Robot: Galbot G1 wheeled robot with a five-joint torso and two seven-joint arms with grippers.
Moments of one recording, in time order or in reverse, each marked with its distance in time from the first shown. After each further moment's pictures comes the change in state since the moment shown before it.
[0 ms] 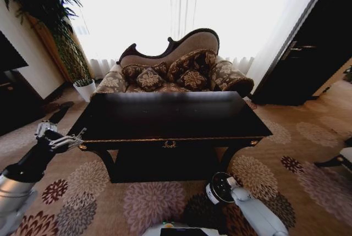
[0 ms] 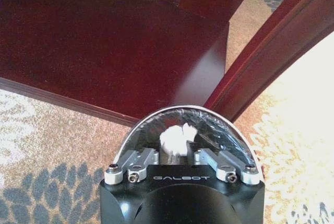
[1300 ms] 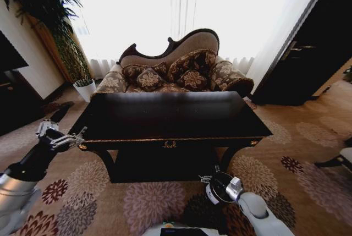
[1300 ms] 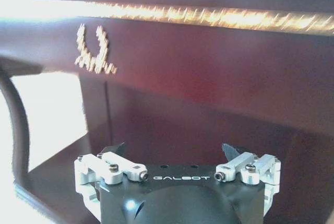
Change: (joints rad) left arm -0.037 -0.012 0.034 0.006 0.003 -0.003 -0.016; right arm -0.571 0.053 0.447 1.001 0.004 0.187 -0.364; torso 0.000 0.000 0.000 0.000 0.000
